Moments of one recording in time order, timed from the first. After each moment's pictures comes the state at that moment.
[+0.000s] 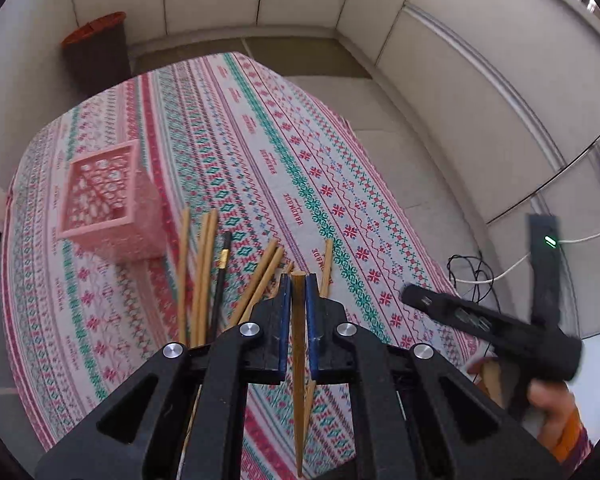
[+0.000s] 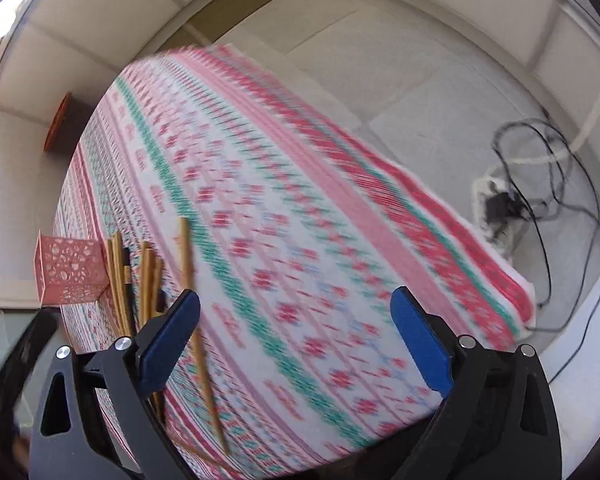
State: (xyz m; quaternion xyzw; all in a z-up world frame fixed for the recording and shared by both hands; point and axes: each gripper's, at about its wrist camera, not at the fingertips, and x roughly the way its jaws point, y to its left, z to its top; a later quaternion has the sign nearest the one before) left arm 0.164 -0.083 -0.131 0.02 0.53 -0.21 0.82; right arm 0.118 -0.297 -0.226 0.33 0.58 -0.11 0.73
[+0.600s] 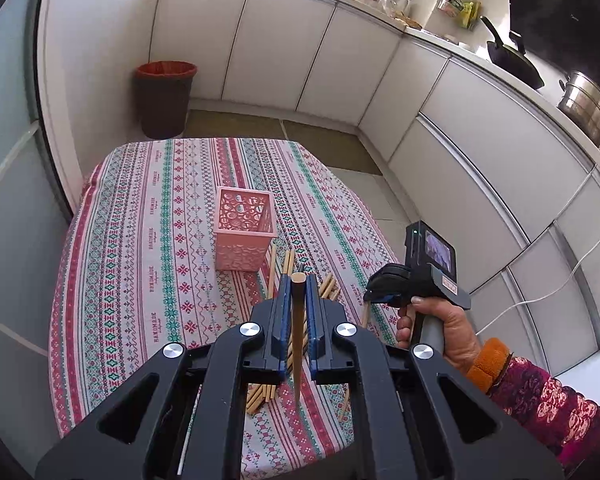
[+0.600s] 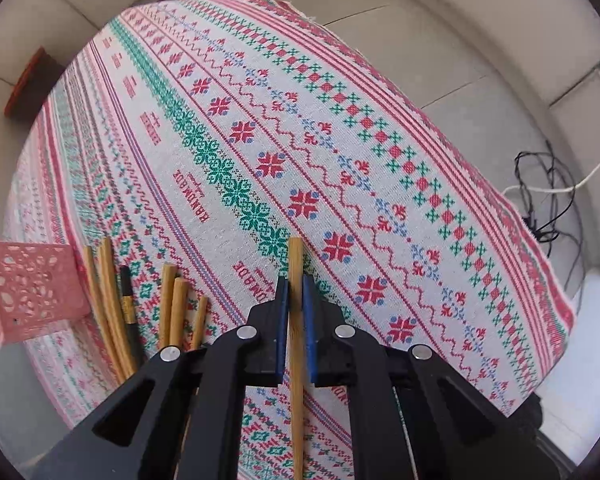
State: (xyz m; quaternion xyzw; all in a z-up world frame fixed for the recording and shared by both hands) left arm 0.087 0.059 -0.057 -0.08 0.41 -0.18 0.89; right arm 0.196 -0.234 -0.246 0.28 0.62 -0.16 0.71
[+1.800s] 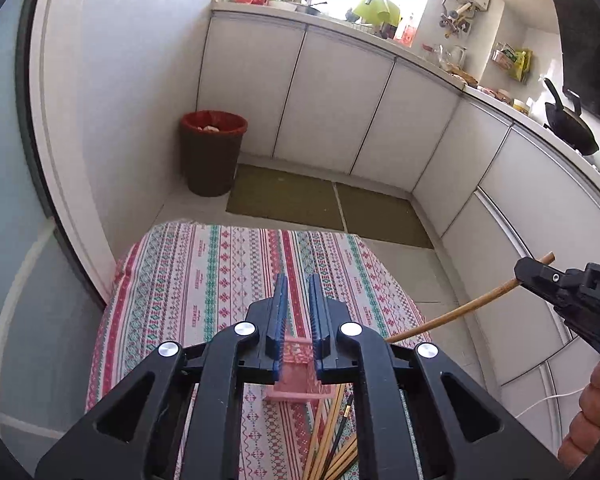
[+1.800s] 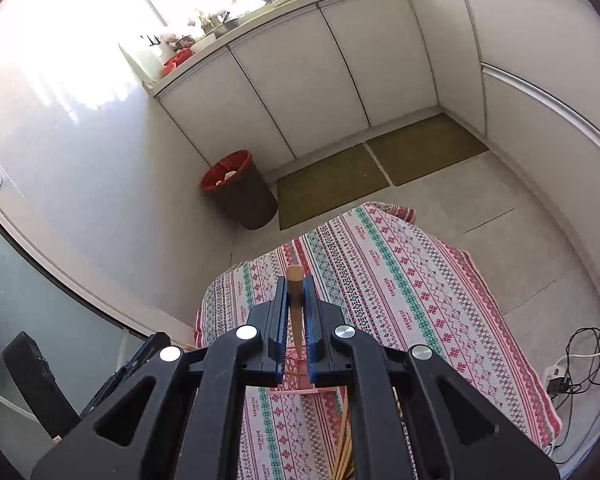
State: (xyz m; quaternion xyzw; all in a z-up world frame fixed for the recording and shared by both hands) left arm 0.213 0.086 -0.014 -0.11 0.35 -0.08 0.93; right arm 0.217 -0.149 0.049 0.23 0.38 0.03 0.90
